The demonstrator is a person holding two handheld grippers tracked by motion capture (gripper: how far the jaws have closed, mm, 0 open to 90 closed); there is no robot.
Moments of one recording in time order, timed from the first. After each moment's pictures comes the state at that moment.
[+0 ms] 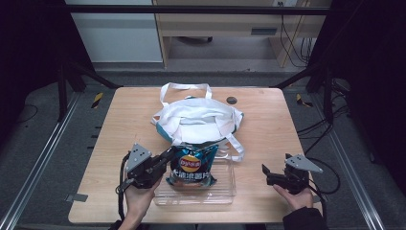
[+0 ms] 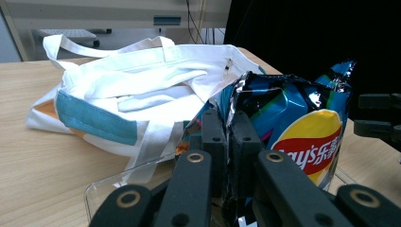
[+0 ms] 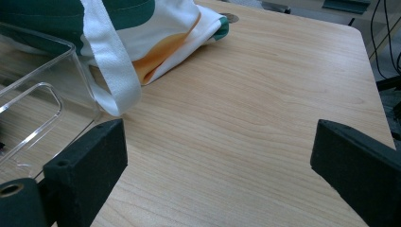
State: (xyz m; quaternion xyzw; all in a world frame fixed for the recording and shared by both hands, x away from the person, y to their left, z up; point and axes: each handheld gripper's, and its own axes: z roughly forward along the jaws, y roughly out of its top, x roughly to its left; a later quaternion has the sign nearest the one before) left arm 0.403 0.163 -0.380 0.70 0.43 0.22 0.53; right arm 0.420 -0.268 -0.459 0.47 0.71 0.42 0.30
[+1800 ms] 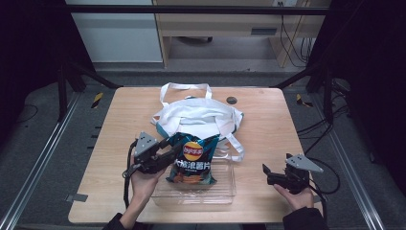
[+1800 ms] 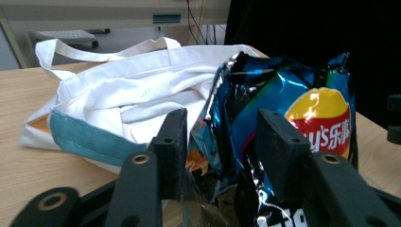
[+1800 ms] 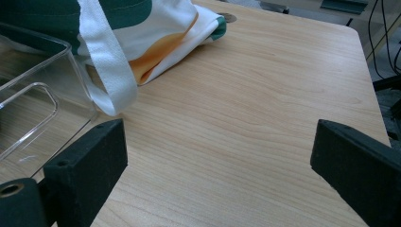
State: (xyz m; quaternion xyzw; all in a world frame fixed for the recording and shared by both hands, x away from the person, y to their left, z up) left arm 0.440 0.160 -0.388 0.71 0.42 0.21 0.52; right arm 0.420 -0.270 -0.459 0.47 0.71 0.42 0.31
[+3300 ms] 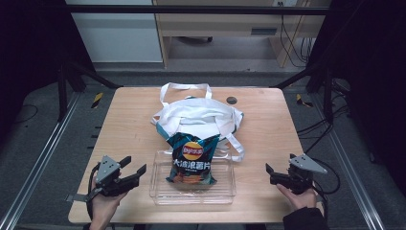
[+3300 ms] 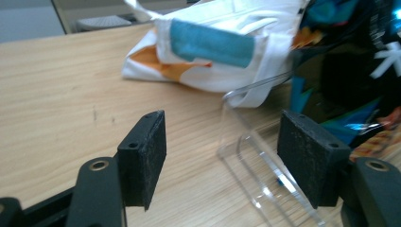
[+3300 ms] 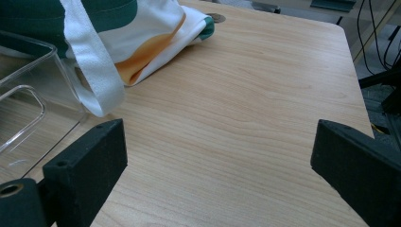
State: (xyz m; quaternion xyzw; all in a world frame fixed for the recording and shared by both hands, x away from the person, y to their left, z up) left arm 0.403 0.264 -0.441 0.72 0.44 0.26 0.47; right arm 0.419 -0.277 -0.459 0.49 0.70 0.42 0.31
